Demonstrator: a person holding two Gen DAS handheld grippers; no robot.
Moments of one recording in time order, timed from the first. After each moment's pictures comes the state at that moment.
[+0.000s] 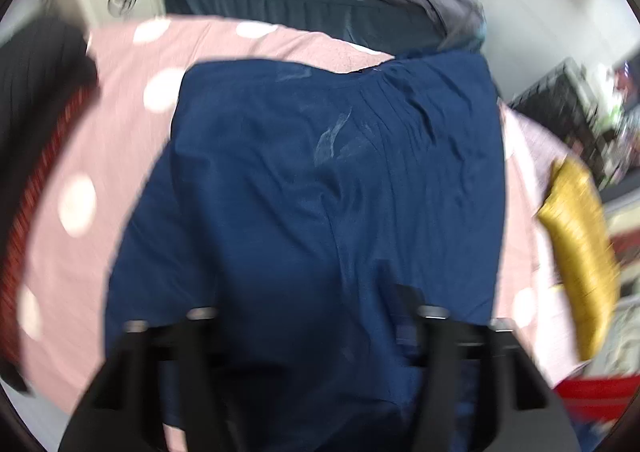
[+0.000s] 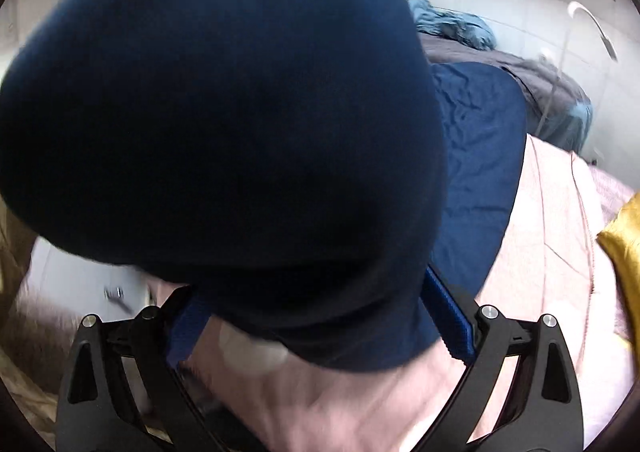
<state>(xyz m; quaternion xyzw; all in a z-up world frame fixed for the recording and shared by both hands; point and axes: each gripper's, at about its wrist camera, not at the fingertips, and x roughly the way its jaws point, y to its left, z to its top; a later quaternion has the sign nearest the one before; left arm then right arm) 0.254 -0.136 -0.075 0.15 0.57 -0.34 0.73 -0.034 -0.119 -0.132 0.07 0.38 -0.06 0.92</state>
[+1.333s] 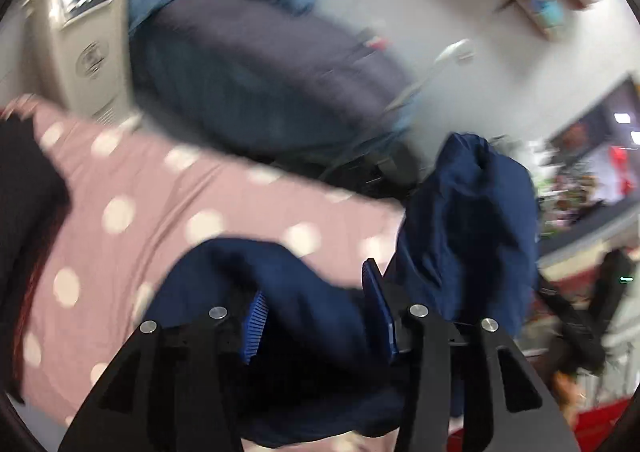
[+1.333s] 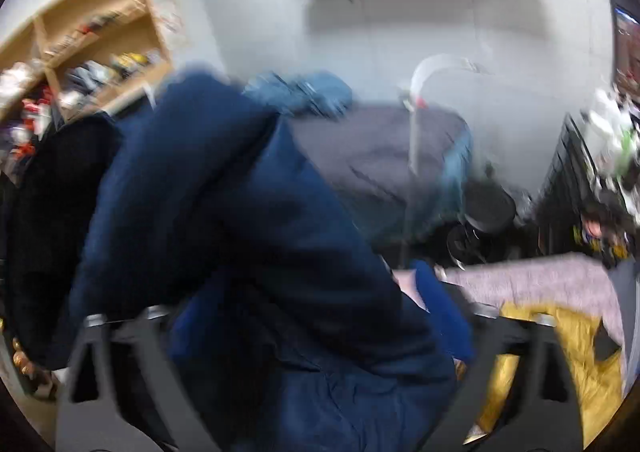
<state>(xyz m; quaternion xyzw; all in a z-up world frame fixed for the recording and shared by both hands) 0.259 -0.212 0.099 0.04 0.55 -0.38 0.75 0.027 -0.394 0.123 0.25 0.32 -0.26 0.88</state>
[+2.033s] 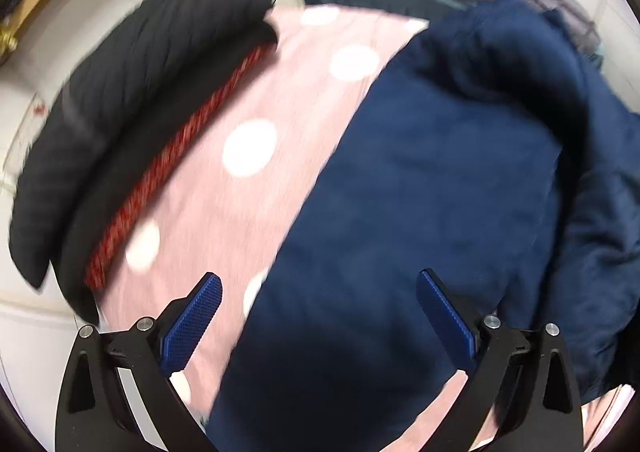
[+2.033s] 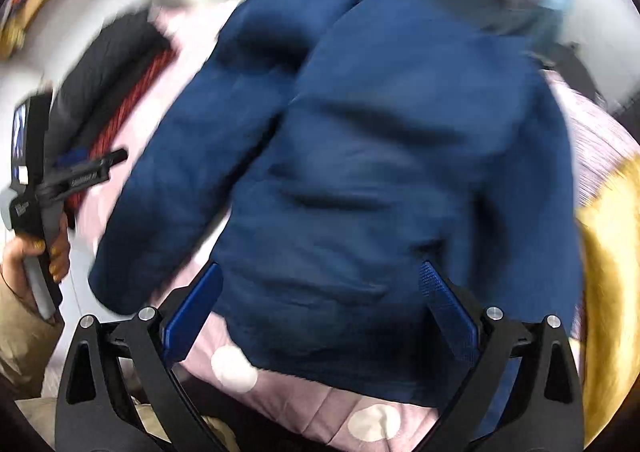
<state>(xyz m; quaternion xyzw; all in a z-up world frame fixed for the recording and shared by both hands) 0.246 -0.020 -0.092 0.19 0.55 -0.11 0.80 0.069 -0.216 -0.122 0.17 0.61 -0.08 0.77</state>
